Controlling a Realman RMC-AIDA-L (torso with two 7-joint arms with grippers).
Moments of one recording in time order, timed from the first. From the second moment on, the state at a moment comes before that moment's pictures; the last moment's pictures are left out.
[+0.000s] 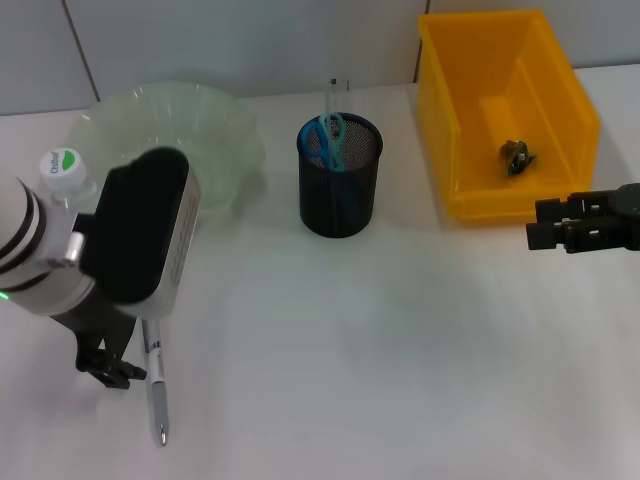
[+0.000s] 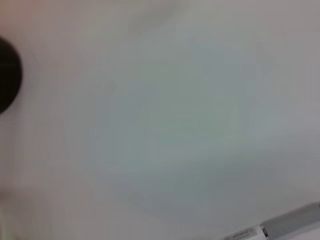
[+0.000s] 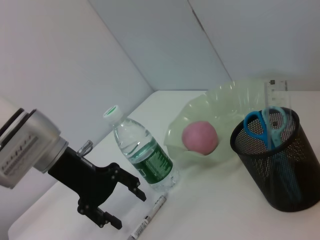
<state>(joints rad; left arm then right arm) -0.58 -2.07 1.60 1.41 2.71 1.60 -1.69 0.54 1.91 -0.47 -0.80 -2.19 -1.88 1.84</state>
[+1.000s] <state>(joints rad) -0.73 -2.07 1.12 1.13 2.59 1.68 -2.81 0.57 1.91 -0.47 -0.87 -2.13 -1.94 1.77</state>
